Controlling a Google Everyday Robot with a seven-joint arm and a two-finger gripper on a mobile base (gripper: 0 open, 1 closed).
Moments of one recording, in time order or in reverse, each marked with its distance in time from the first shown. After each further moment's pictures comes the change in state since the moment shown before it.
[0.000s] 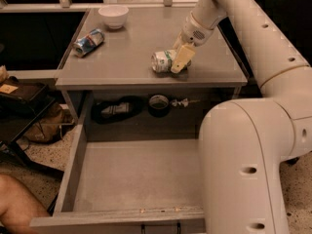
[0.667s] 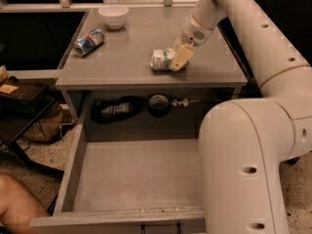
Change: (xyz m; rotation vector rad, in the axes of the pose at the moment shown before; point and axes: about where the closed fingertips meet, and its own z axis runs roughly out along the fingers) arm 0.000 0.000 0.000 0.000 0.000 0.000
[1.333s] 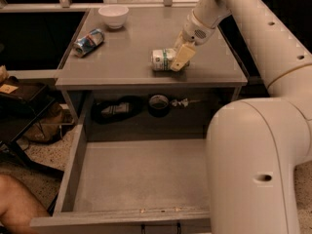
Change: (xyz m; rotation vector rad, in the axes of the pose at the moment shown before) arm -0.005 0.005 -0.007 0.017 -0.008 -0.014
